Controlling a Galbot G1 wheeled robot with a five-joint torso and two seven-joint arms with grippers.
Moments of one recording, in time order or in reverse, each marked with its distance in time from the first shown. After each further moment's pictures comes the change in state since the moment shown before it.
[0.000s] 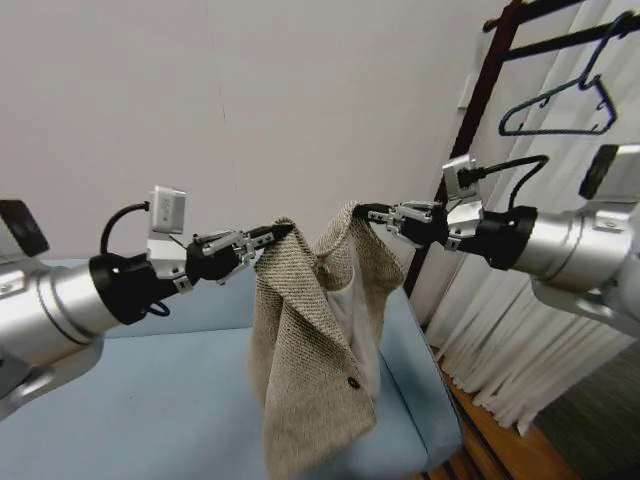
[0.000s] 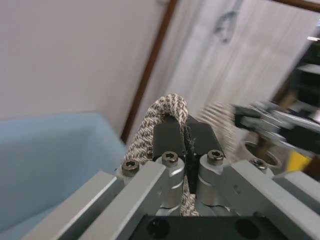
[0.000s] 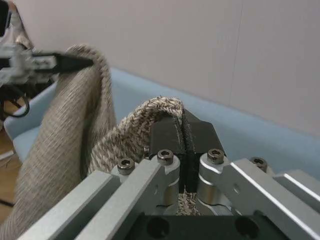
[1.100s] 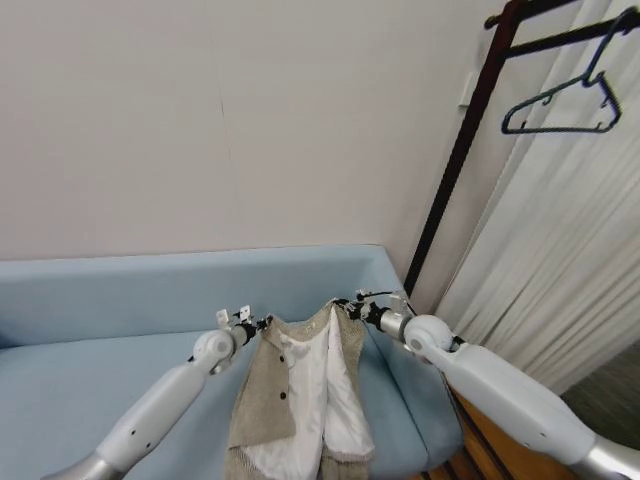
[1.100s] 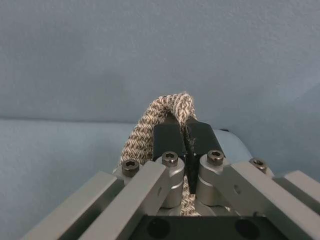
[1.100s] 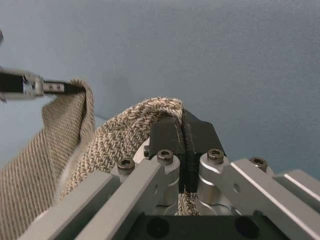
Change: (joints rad) left arm -0.276 -0.695 0.960 1.080 0.904 -0.063 0.131; right arm -0.395 0.630 -0.339 -0.764 -1.038 0.199 -0.218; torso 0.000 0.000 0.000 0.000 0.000
